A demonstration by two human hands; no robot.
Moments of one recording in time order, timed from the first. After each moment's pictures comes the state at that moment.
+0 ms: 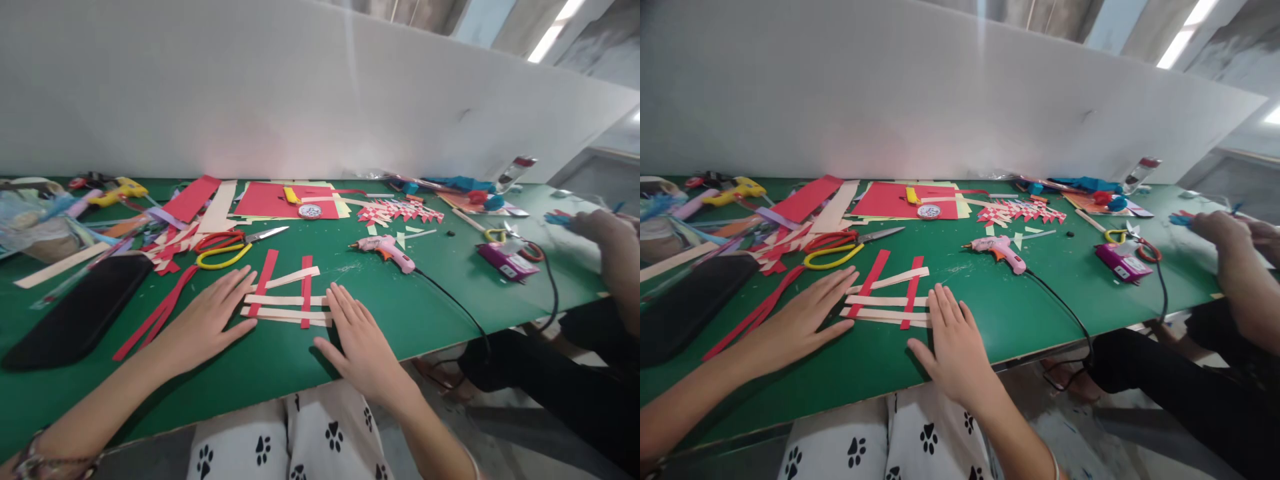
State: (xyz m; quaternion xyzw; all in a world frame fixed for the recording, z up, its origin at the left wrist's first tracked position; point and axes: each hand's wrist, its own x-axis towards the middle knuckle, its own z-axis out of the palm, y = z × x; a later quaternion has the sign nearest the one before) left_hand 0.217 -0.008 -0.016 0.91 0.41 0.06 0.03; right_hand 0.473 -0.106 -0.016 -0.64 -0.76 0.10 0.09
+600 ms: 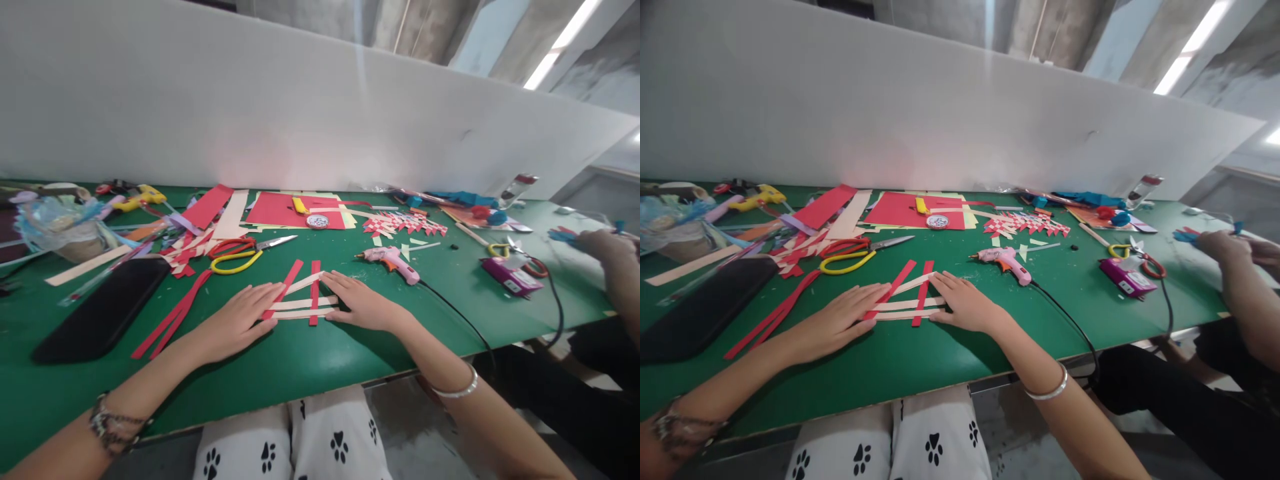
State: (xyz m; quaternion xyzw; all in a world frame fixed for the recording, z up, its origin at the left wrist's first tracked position) left_hand 0.228 0.001 -0.019 0.93 0.34 0.04 0.13; right_hand 0.509 -0.030 -0.004 -0.50 -0.85 0.16 0.06
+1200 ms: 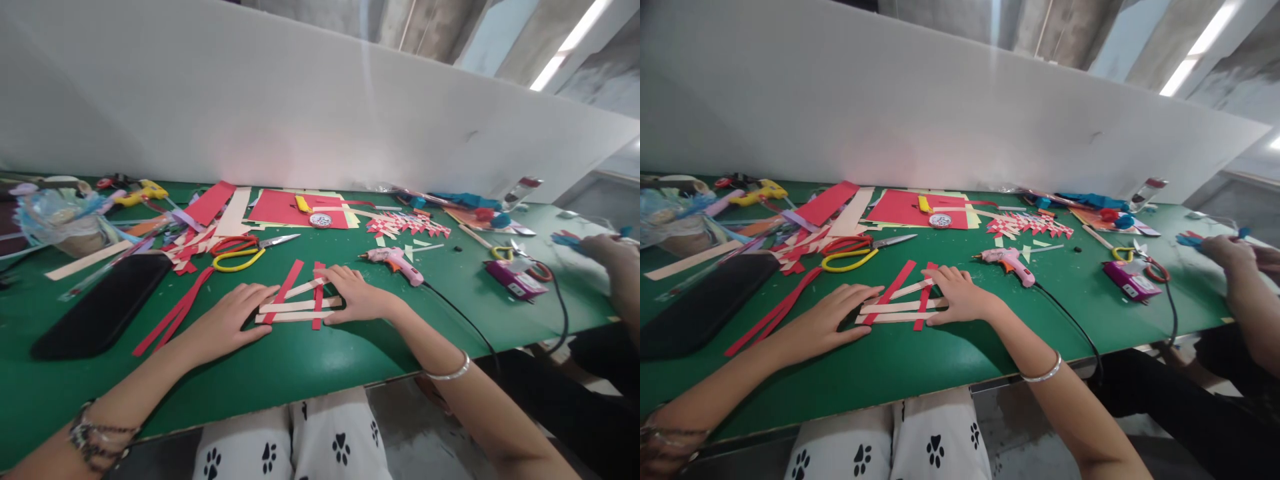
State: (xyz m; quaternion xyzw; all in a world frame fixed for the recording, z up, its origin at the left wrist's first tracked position) left_hand 0.218 -0.002 -0.013 0.91 0.37 0.08 0.16; right_hand 0.501 -0.012 0.000 -0.48 -0.86 0.17 0.07
